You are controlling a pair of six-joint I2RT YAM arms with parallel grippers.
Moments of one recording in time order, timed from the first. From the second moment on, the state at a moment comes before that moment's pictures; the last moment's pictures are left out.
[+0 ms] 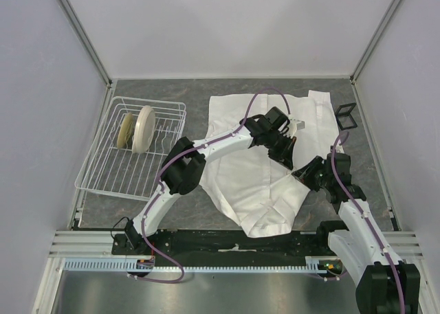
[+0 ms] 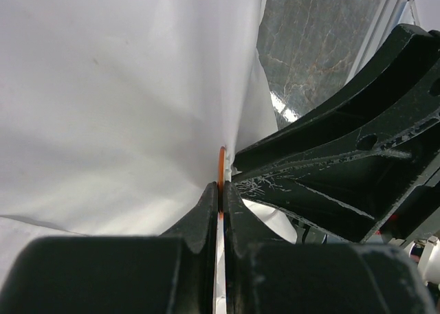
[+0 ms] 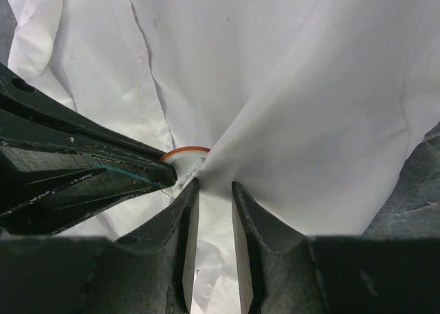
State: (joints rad) left arm -0.93 2.36 2.03 -0.55 0.60 -0.36; right arm 0.02 0.79 0.37 -0.33 -0.25 0.78
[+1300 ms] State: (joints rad) left arm -0.93 2.35 2.00 -0.52 0.61 -0.37; right arm 0.02 0.78 0.38 -0.35 -0.24 0.78
